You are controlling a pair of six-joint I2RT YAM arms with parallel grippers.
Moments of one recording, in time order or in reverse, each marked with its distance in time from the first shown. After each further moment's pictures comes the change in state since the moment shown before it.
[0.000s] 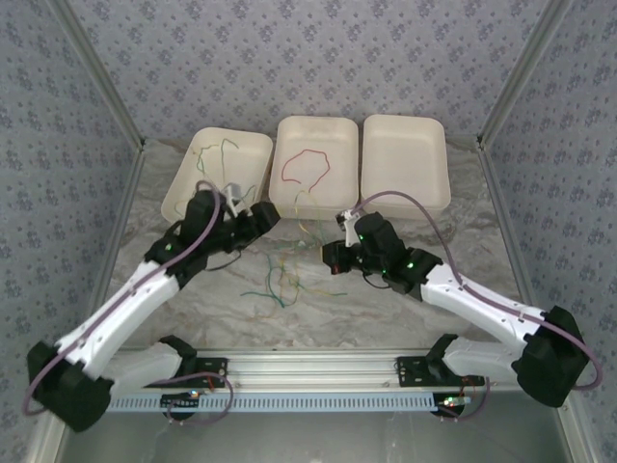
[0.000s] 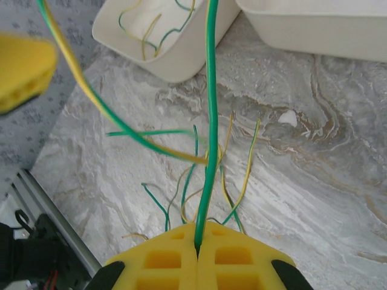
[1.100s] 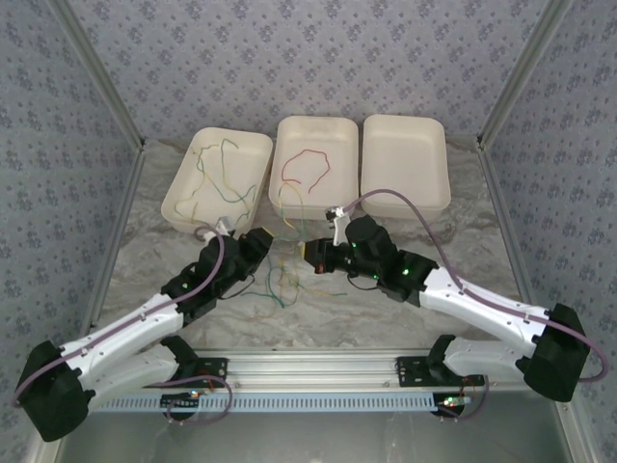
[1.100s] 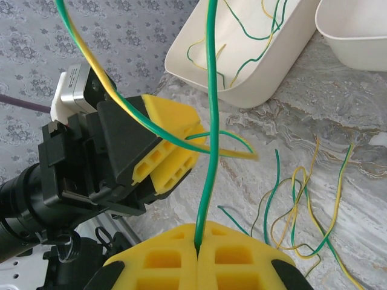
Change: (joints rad) left arm -0.201 -0.080 -0.352 0.401 -0.399 -0.362; right arm 0.150 0.000 0.060 0.103 0.065 0.176
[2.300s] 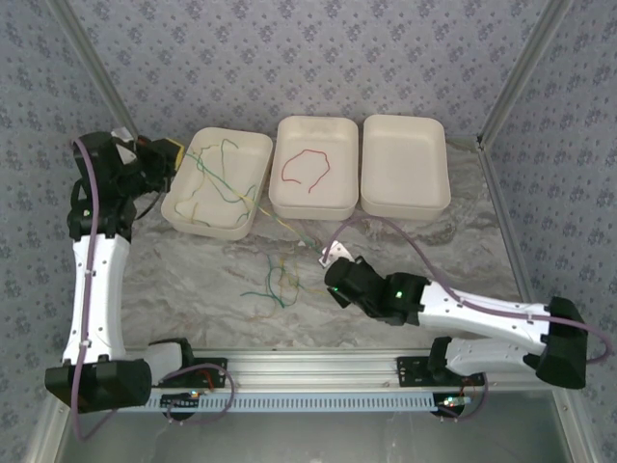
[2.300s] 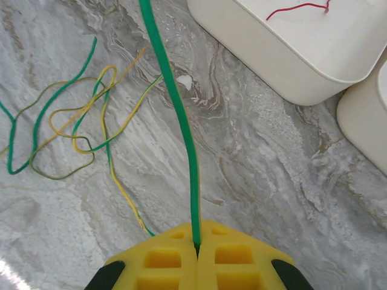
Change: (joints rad) left arm 0.876 0.236 0.856 -0.560 0.692 0.170; right arm 0.261 0.011 0.000 -0.480 0.668 -0.520
